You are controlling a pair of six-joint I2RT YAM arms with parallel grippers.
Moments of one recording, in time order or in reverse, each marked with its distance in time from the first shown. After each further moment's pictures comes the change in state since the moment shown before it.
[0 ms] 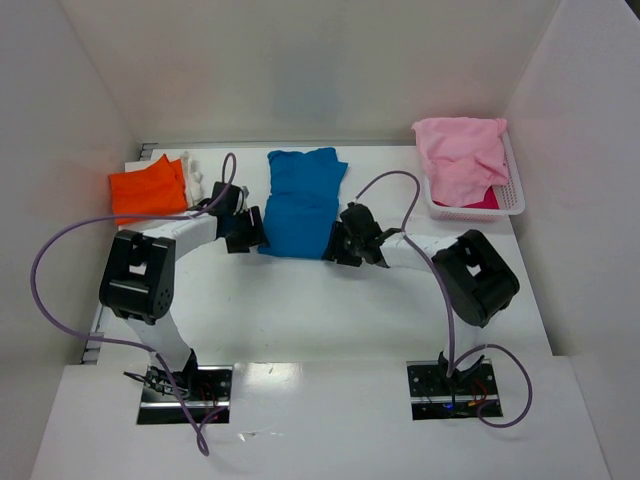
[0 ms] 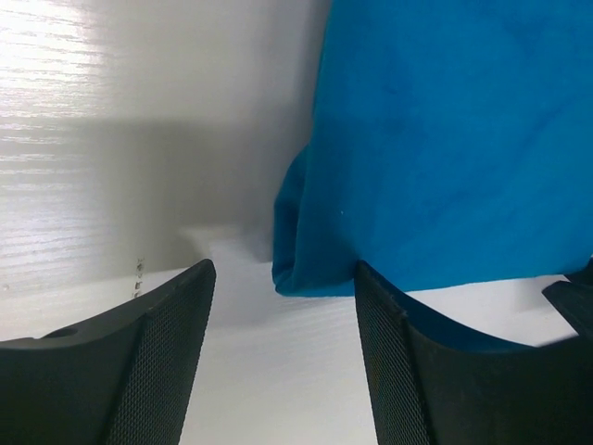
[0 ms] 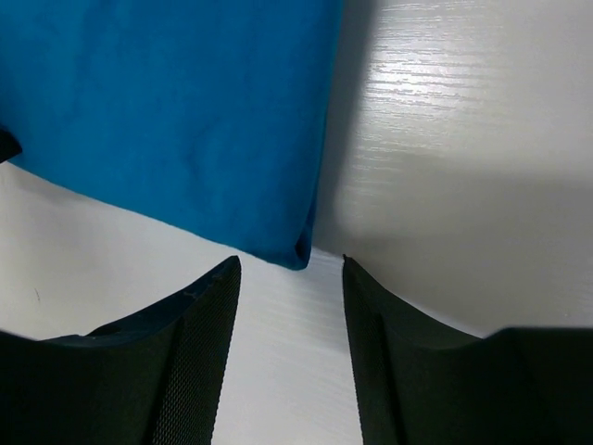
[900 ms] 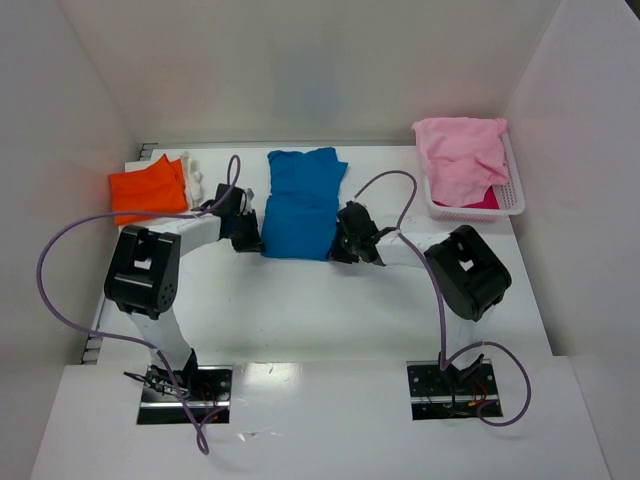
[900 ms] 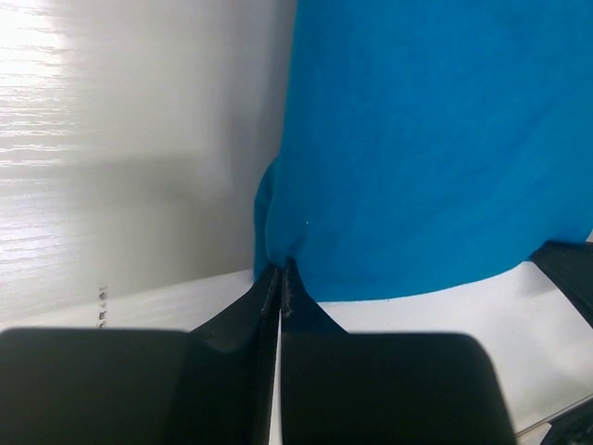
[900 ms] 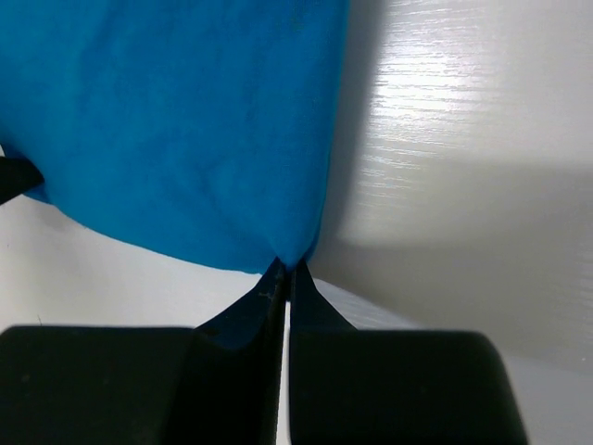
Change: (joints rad) left arm -0.009 0.045 0.000 0.041 0.064 -0.001; right arm 0.000 0.062 0.031 0.035 0.019 0.022
